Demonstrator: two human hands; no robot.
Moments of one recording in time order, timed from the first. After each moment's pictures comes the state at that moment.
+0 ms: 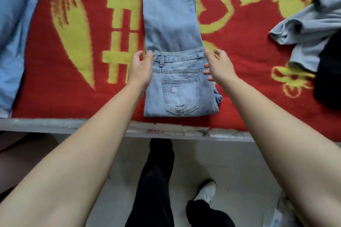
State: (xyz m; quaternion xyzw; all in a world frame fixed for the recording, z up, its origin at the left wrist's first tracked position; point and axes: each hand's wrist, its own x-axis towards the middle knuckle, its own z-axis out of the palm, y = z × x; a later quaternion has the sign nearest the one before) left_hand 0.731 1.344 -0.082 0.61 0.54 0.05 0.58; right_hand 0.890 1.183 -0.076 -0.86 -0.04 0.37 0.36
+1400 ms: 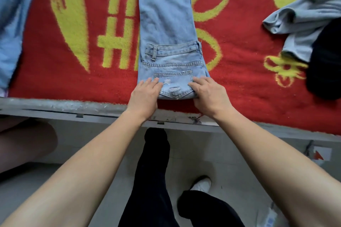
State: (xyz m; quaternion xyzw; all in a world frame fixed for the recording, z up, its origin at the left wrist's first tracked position) left_hand 0.653 1.245 -0.090 0.95 0.21 -0.16 0.14; right_hand 0.812 1.086 -0.087 -0.84 -0.49 0.21 0.00
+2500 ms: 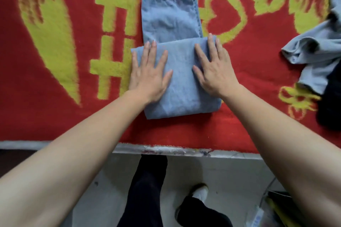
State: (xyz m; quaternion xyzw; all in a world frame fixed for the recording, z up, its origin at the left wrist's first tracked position) left_hand 0.765 1.382 -0.137 0.95 0.26 -0.12 0.16; right_hand 0.928 1.230 -0.124 -0.87 -0.46 0.19 -0.05
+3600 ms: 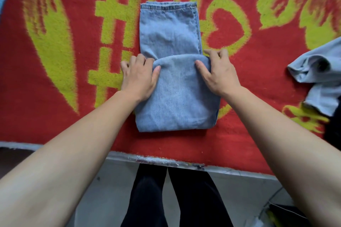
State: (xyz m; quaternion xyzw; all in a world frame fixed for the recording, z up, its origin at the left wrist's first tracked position) left_hand 0.800 1.414 -0.146 0.93 0.33 -0.11 0.13; right_hand 0.982 1.250 -0.134 -0.89 -0.34 0.26 0.16
